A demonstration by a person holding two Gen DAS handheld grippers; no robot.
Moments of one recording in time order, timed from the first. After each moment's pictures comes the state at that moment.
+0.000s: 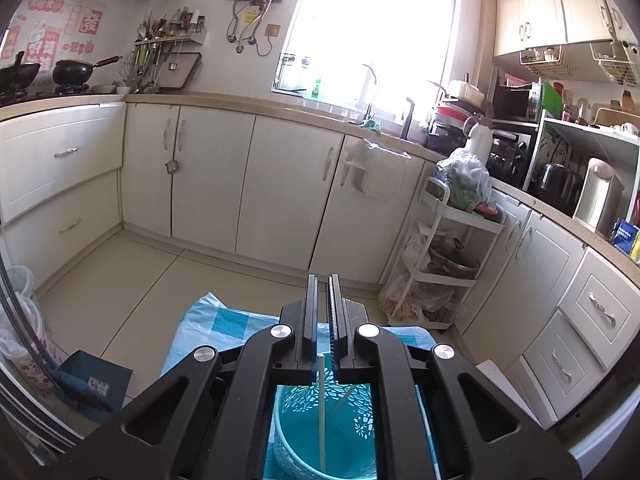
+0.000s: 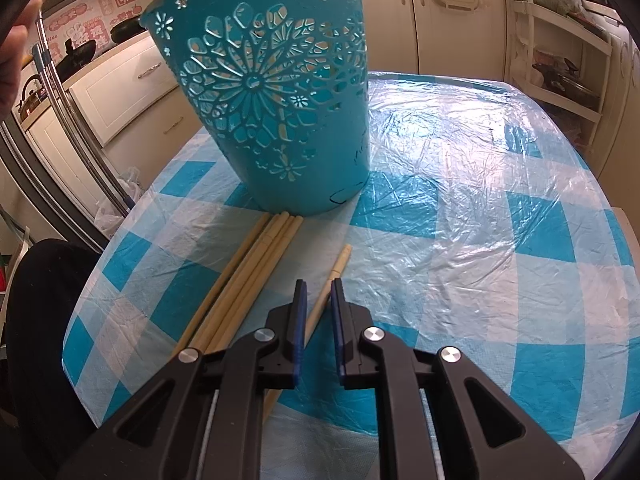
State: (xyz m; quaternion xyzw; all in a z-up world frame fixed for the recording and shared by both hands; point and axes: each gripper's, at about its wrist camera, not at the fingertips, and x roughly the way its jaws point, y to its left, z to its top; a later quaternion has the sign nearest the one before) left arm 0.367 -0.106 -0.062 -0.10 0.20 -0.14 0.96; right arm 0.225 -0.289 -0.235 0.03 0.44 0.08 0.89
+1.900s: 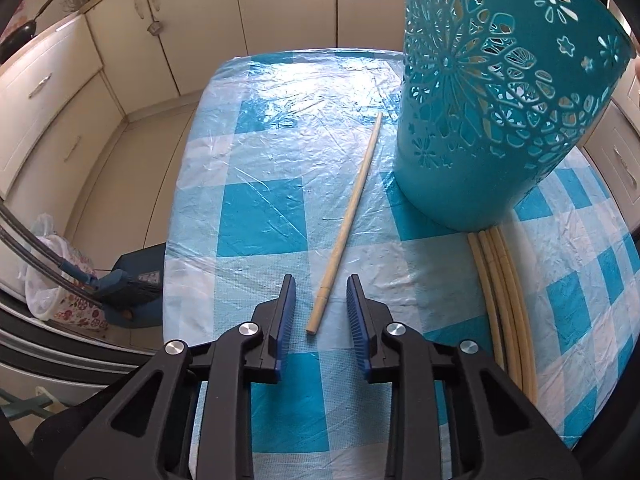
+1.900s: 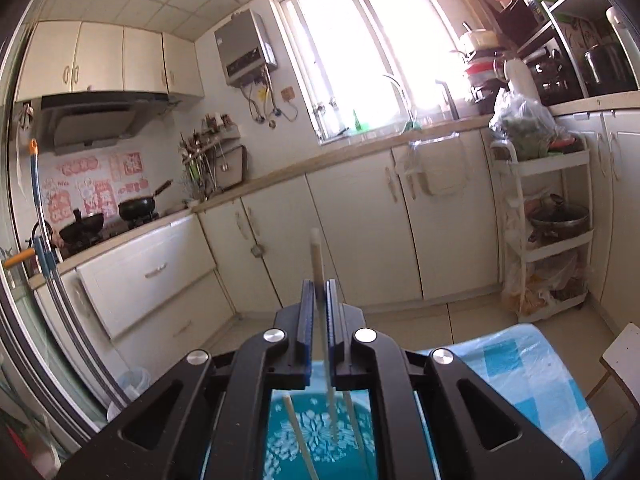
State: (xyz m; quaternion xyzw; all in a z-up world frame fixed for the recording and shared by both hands) left arm 0.363 -0.069 -0.275 0.09 0.48 -0.14 0.86; right arm 0.312 -0.290 -0.075 0.10 0.13 0.06 0.98
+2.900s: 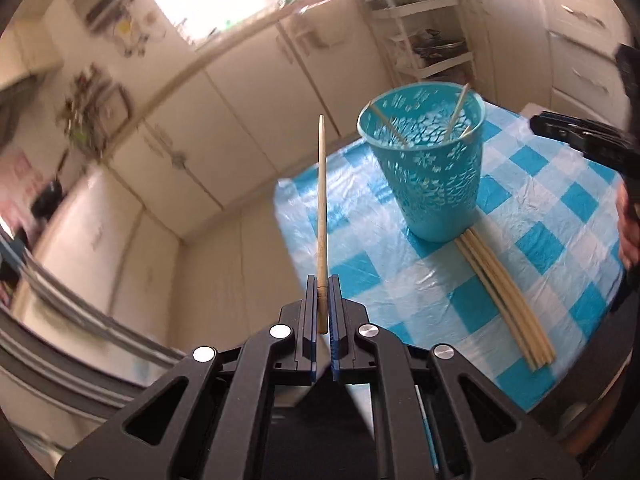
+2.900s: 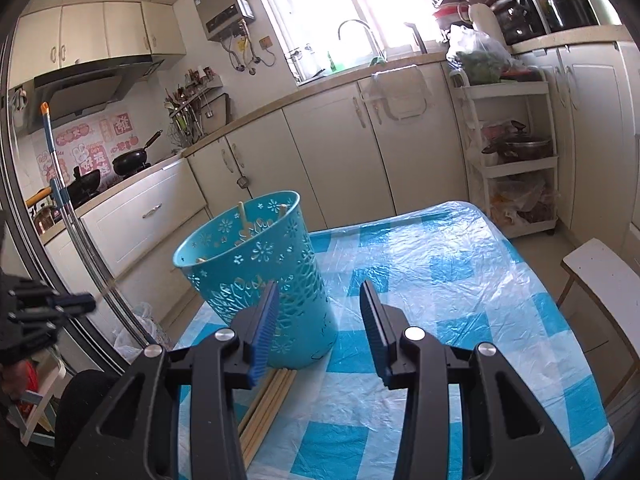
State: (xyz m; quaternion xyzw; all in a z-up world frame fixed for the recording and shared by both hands) left arm 0.273 -0.048 -0.122 0.31 0.32 -0.15 0.88; right arm 0.196 -0.343 -0.142 0.14 0.23 0.04 0.96
